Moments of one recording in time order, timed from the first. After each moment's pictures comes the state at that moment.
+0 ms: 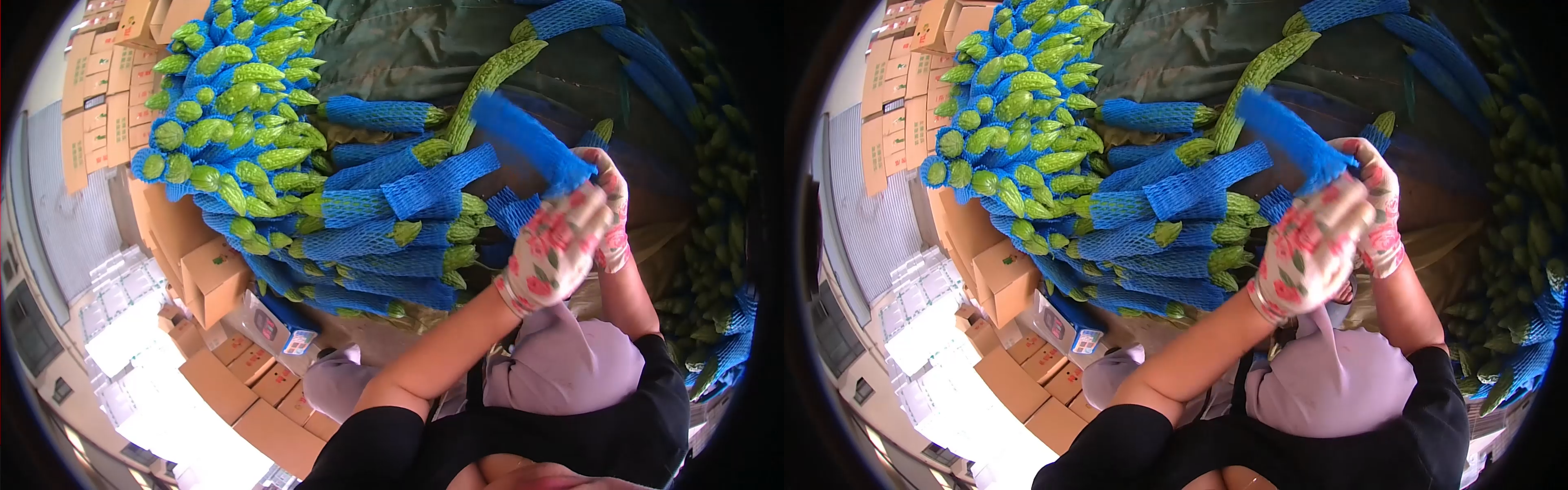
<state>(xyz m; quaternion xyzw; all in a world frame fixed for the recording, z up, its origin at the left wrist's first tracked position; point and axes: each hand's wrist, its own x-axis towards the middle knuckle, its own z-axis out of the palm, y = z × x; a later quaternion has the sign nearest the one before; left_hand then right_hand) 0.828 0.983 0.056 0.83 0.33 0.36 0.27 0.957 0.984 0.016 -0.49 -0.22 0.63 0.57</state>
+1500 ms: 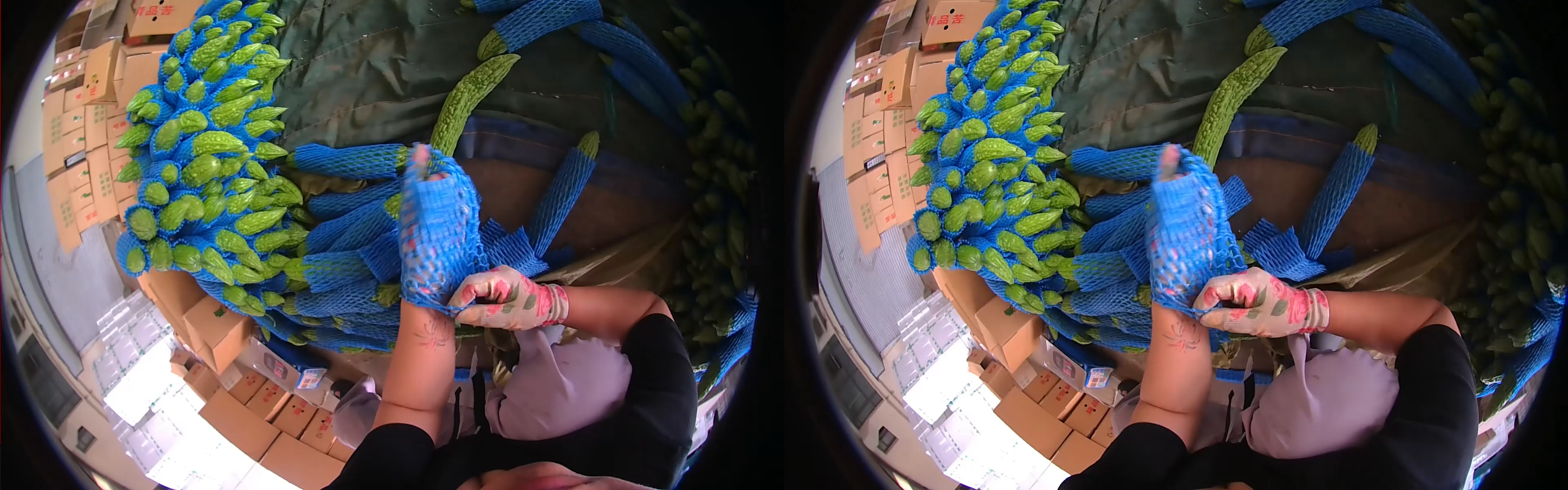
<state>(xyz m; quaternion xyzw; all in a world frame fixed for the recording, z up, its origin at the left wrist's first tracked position) 0.781 1.076 0.019 0.38 0.53 0.42 0.62 0.897 0.991 0.015 -0.26 -0.43 0.78 0.37</state>
